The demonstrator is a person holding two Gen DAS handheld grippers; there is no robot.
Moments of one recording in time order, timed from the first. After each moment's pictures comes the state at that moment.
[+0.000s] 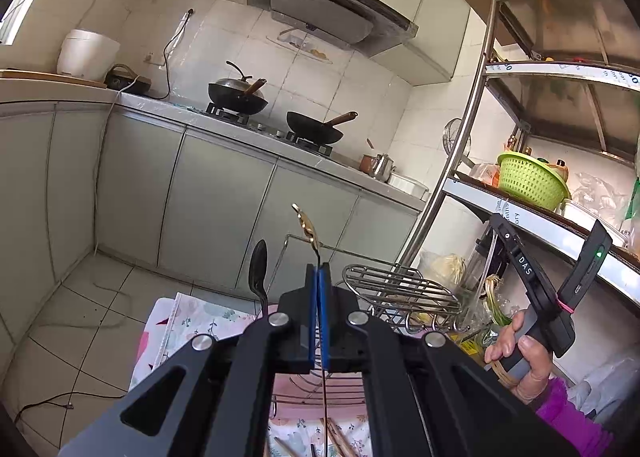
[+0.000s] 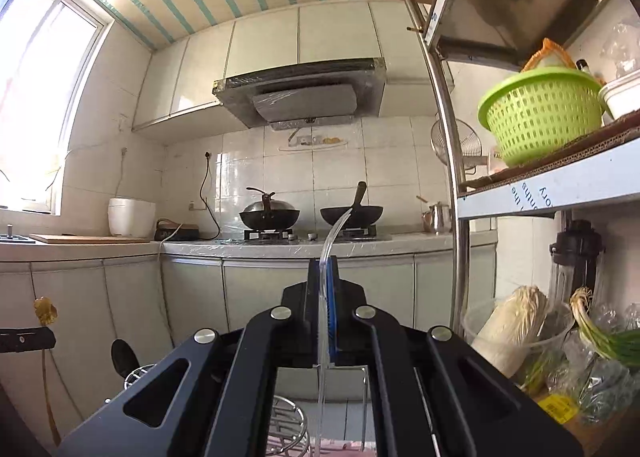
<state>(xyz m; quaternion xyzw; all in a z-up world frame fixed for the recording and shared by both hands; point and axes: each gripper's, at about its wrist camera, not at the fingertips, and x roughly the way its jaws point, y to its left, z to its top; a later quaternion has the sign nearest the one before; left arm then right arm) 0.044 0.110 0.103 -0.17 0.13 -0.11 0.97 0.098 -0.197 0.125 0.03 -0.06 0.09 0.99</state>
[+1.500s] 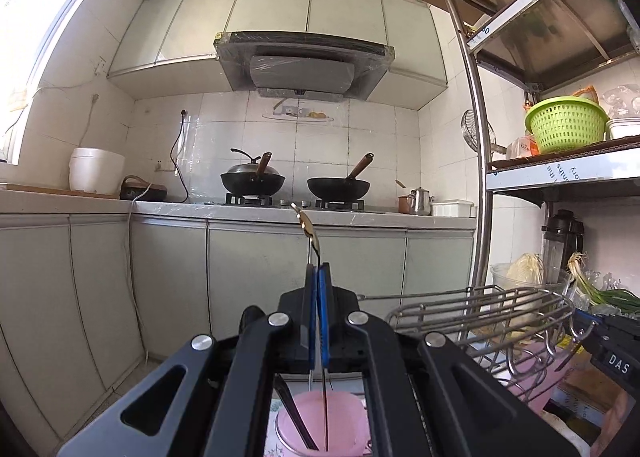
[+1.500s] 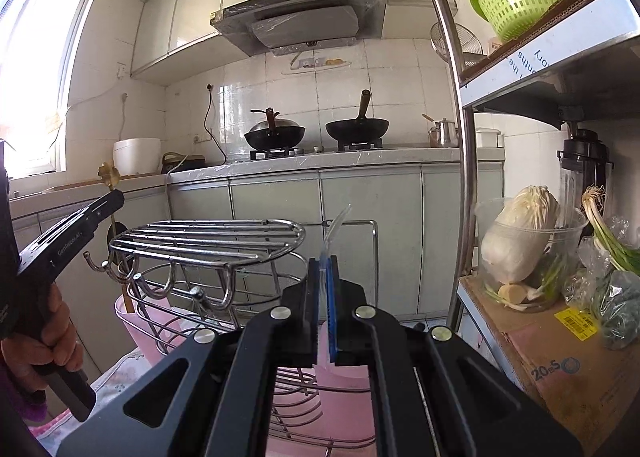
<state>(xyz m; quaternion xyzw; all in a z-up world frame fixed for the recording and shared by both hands) 0.112 0.047 0.064 -0.02 0.00 -0.01 1.00 0.096 -0.196 0.033 0.04 0.08 0.11 0.99</state>
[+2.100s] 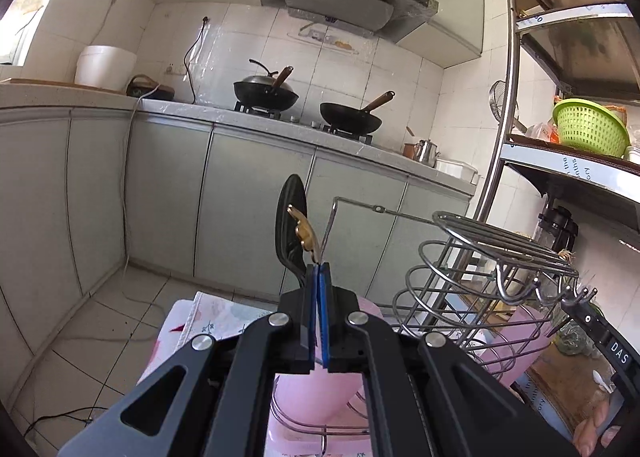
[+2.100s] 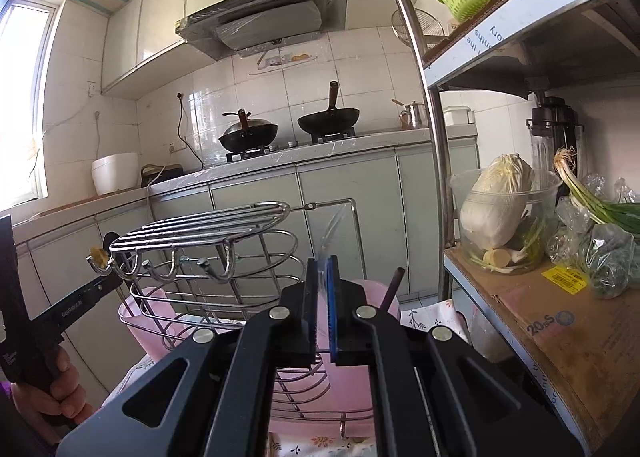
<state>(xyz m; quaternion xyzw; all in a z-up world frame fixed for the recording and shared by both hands) 0.120 0.086 0.022 -0.13 0.14 -0.03 0.98 0.077 -0.201 0.026 0.10 0.10 0.07 0.99</state>
